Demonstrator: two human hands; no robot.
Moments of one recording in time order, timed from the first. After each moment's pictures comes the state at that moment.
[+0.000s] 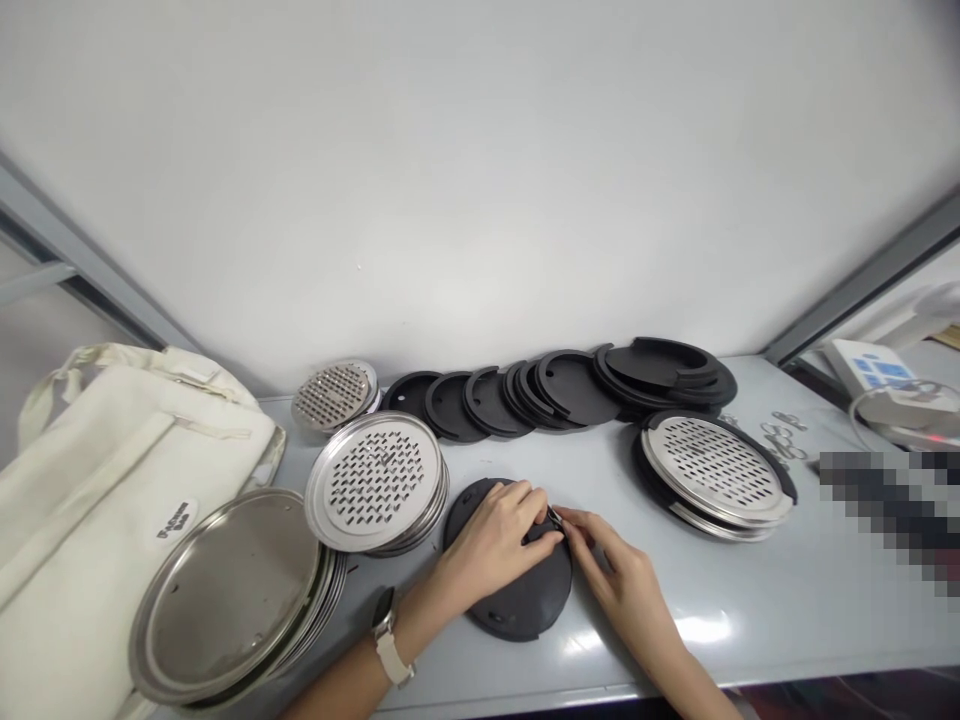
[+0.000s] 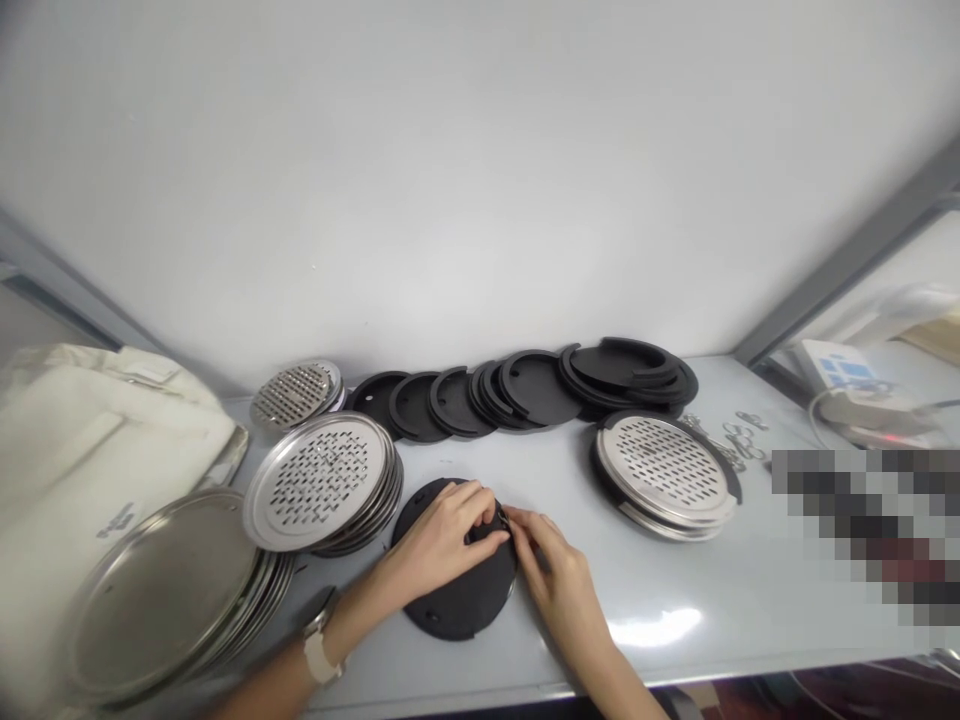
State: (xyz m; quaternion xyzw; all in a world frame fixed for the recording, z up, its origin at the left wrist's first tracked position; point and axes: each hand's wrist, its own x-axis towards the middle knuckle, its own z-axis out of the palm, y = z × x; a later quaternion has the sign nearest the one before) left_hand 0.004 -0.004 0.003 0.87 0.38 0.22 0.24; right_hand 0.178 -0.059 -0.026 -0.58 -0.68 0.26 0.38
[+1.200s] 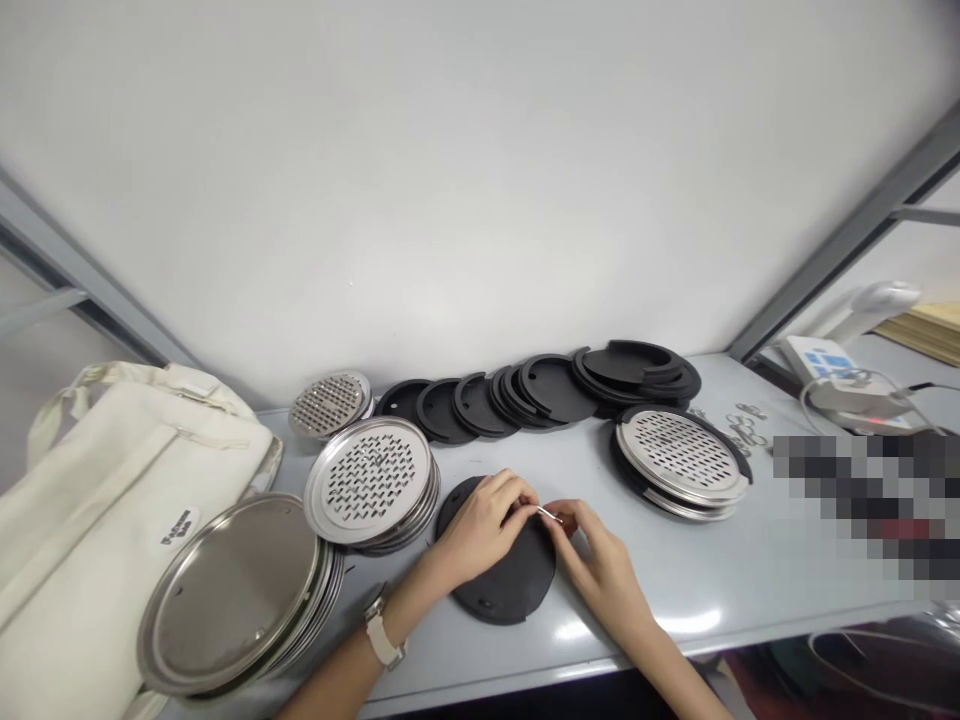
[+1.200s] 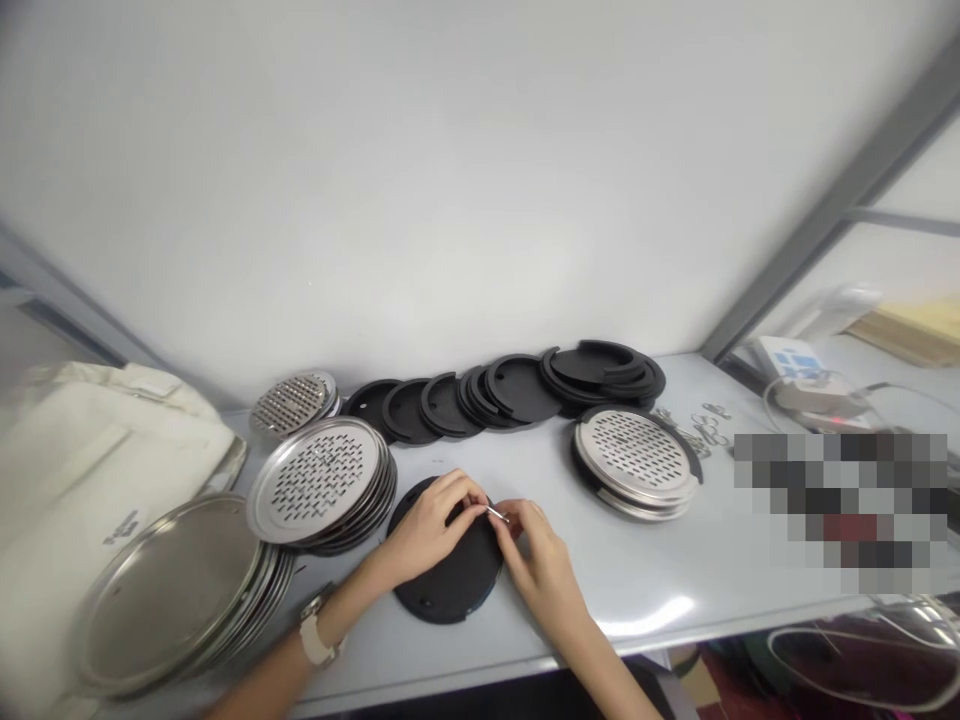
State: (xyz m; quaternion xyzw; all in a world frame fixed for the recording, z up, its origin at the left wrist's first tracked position) left_hand 0.000 -0.005 0.014 0.83 0.35 0.29 0.31; right_hand 0.172 -0.063 -0.020 -0.56 -0.68 0.22 0.41
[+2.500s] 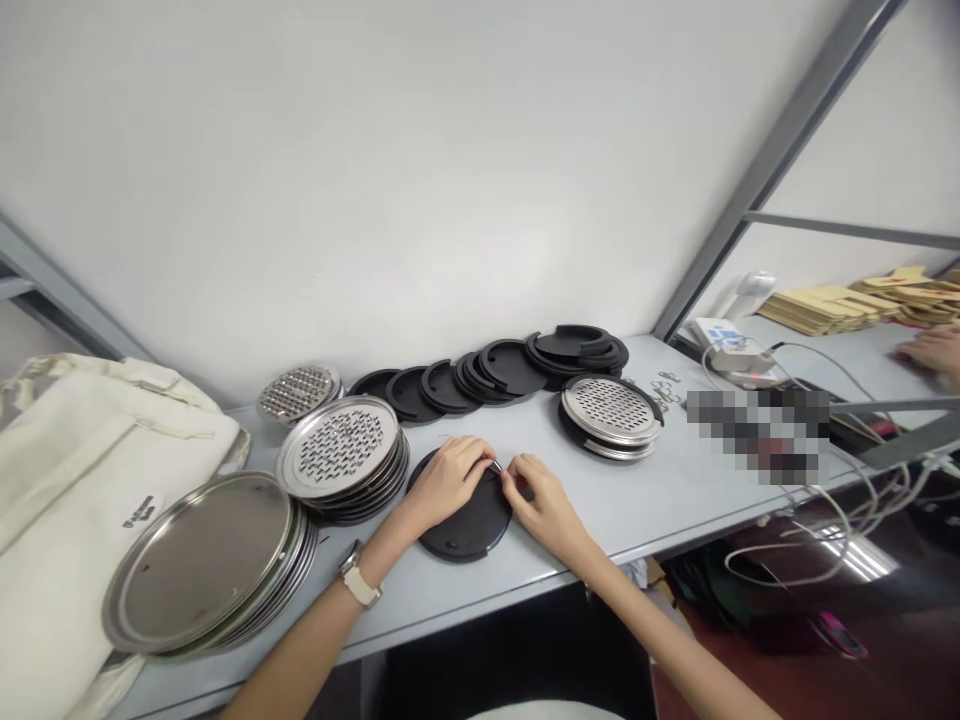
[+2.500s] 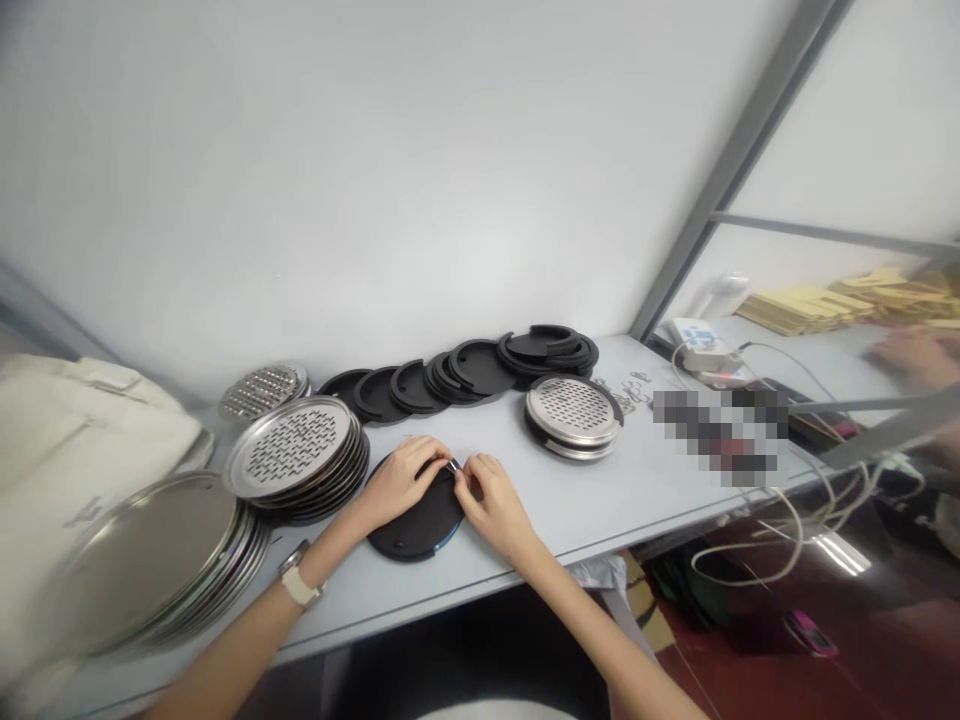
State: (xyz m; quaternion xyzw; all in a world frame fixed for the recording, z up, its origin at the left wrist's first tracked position) left_hand -0.001 -0.004 0.009 0.89 0.31 0.27 0.19; right_hand 0.169 -0.062 -0.016 -0.54 -0.72 0.17 0.40
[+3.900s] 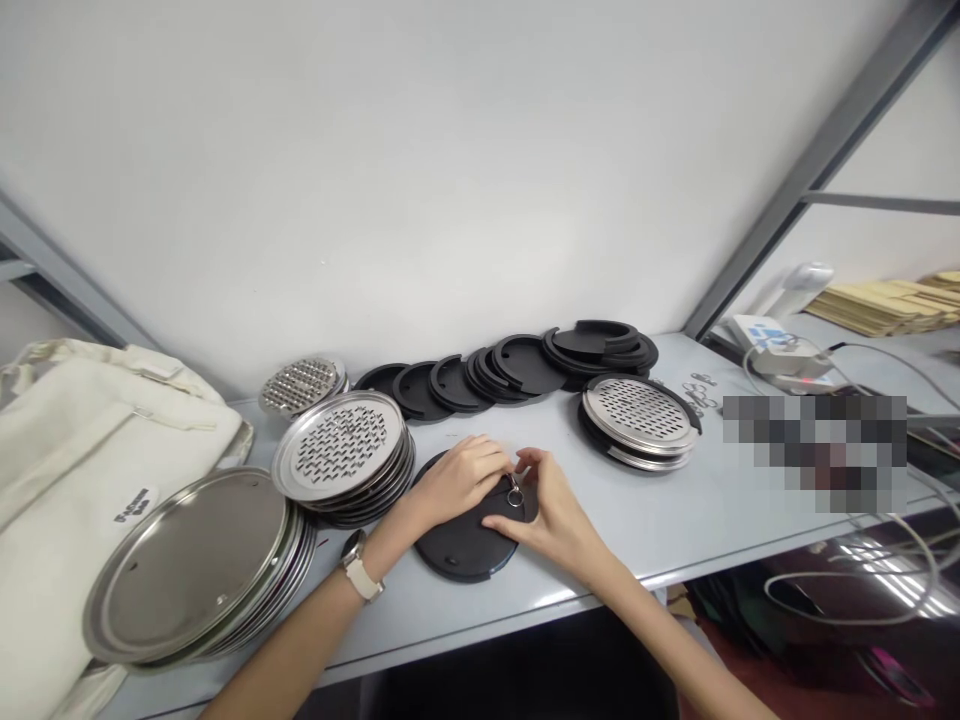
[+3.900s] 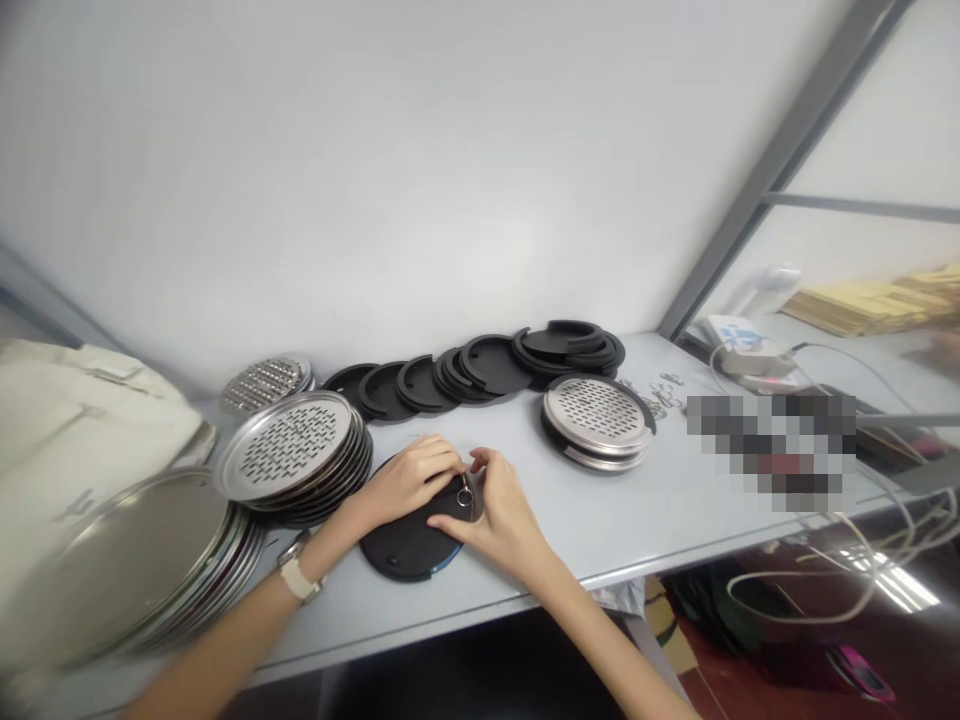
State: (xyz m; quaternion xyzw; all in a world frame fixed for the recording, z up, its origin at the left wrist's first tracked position) left_hand -0.001 0.013 0.004 0.94 0.22 0.22 0.15; right_hand 0.171 -0.058 -0.030 -0.55 -0.72 0.20 0.38
